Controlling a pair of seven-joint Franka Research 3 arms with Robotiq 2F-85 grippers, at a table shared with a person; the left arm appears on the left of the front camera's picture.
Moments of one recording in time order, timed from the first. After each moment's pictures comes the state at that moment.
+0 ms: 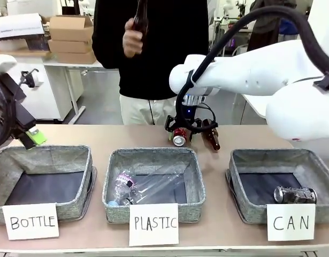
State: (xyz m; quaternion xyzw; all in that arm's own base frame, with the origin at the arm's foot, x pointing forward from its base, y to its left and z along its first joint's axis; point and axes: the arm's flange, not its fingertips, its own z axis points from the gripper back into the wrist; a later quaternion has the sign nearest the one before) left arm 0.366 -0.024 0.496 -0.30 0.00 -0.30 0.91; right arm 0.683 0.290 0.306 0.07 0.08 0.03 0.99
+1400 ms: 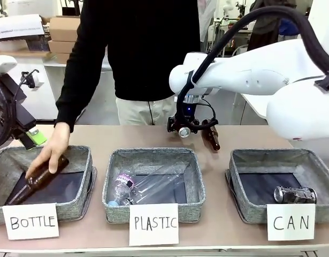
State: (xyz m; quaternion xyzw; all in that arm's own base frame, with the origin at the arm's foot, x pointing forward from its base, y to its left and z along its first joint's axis) left arm 0.366 -0.024 0.496 -0.30 0.00 -0.30 0.91; right arm 0.690 0.287 0.317 0.06 0.04 0.03 1.00
